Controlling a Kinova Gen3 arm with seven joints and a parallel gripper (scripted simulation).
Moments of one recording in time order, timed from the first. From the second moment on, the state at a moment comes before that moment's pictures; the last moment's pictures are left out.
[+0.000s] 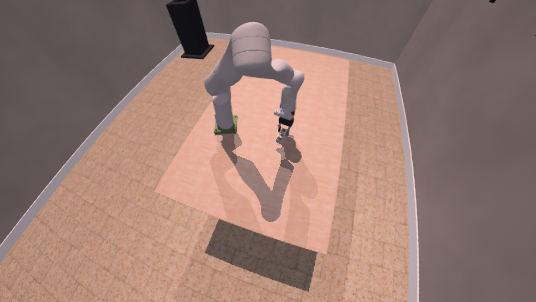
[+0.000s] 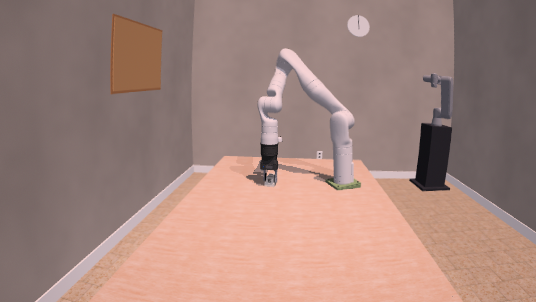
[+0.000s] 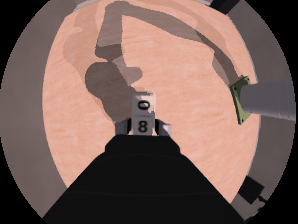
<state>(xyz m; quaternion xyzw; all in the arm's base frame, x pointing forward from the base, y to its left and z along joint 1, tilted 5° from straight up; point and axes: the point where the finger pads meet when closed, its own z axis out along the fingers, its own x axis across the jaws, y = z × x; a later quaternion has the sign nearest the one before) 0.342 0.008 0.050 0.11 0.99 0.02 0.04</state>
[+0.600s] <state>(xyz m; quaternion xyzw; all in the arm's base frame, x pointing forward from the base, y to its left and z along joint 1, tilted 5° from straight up) 0.340 0.009 0.055 0.10 0.99 0.02 0.04</state>
